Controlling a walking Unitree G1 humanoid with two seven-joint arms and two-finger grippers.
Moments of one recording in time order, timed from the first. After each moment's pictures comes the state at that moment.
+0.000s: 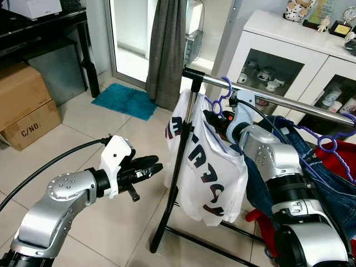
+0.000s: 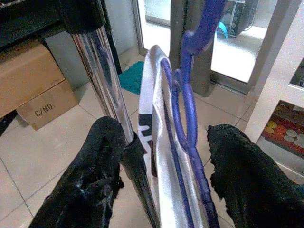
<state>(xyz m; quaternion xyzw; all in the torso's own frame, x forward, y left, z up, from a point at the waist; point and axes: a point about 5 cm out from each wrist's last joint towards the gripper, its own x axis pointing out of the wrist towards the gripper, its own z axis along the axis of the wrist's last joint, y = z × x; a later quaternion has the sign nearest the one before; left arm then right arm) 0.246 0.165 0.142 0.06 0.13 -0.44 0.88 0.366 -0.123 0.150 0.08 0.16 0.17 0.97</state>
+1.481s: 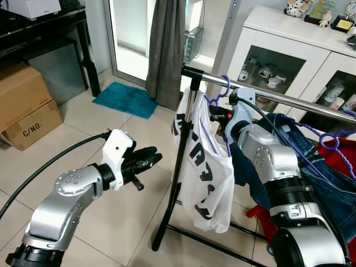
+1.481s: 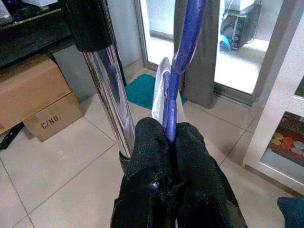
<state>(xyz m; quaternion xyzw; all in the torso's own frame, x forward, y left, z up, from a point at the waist) 0.261 0.162 0.141 0.05 0.11 -0.39 0.91 0.363 -0.118 0.155 0.09 0.13 0.17 0.97</state>
